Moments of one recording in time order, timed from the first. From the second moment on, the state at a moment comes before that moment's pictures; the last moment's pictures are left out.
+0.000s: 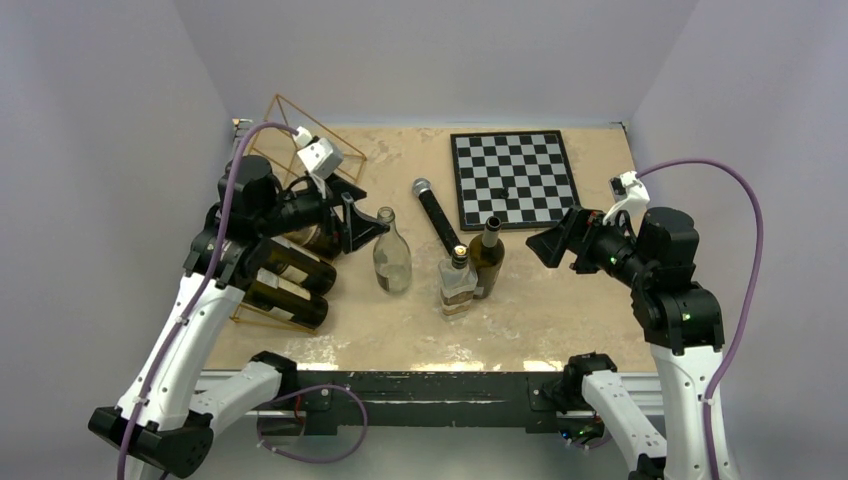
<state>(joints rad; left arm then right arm) -0.32 0.99 1.22 -0.48 0.74 -0.08 0.08 0.72 1.17 -0.90 -0.41 0.40</state>
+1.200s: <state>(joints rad) -0.46 1.02 0.87 -0.07 0.49 -0.04 0.08 0.77 1.17 -0.90 -0.42 0.40</state>
